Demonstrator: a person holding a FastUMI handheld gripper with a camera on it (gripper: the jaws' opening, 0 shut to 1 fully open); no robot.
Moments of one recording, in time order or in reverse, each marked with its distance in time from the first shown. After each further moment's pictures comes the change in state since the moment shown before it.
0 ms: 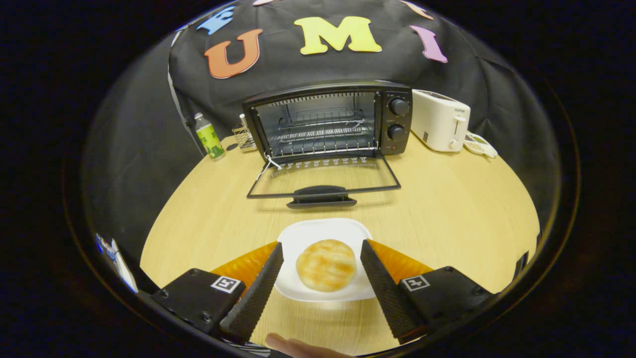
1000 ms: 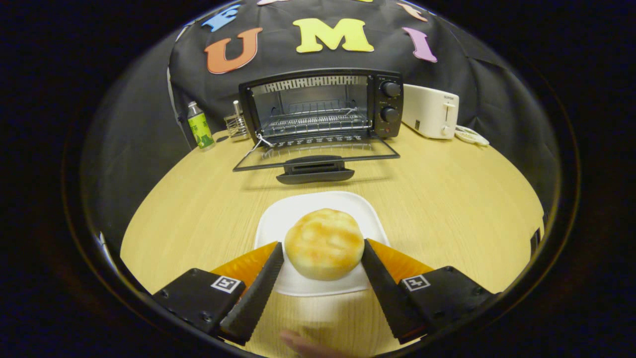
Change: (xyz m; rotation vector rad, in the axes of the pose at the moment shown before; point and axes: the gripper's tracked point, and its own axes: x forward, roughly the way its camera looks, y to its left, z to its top) arm 0.033 -0.013 -0.052 -0.011 -0.054 -0.117
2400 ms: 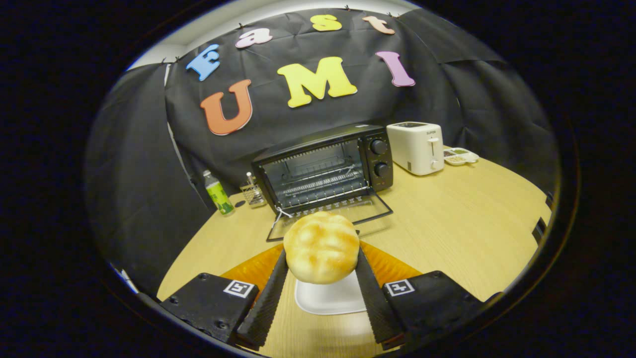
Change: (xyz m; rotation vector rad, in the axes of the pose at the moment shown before) arm -0.068 0.024 0.090 0.192 -0.302 0.134
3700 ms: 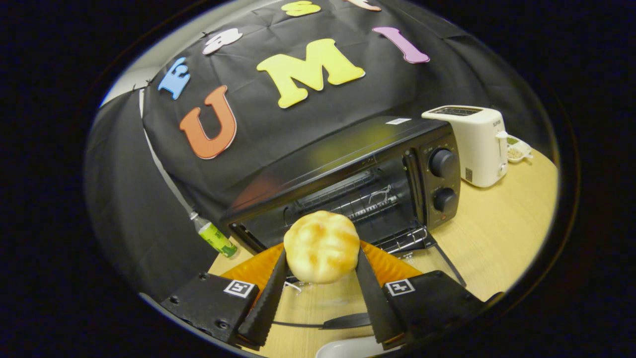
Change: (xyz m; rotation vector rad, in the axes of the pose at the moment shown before) arm 0.198 0.002 0.088 0.141 0.032 0.101
